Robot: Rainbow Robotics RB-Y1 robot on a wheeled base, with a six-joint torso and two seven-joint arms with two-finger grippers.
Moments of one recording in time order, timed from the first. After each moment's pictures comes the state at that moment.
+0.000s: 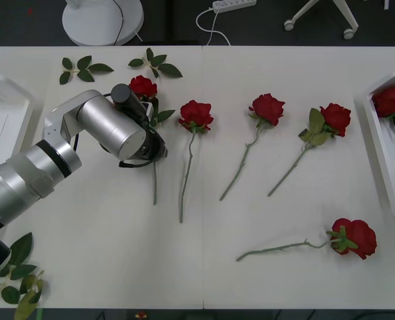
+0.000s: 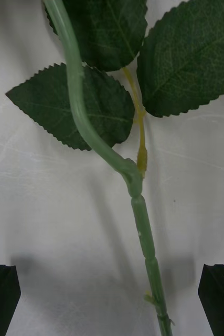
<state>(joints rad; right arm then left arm) -0.54 -1.24 0.56 -0.90 -0.91 1.09 1.92 -0.80 0.50 -0.74 -1.24 0.61 1.09 -1.01</state>
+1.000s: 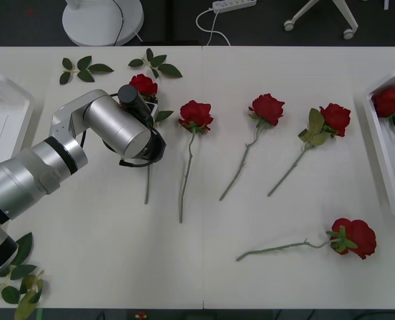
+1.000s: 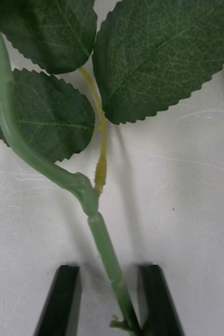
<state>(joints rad) -0.55 -1.23 0.14 -1.12 -0.98 1.41 1.92 -0.84 0.48 -0.77 -1.16 0.60 1.07 -1.10</state>
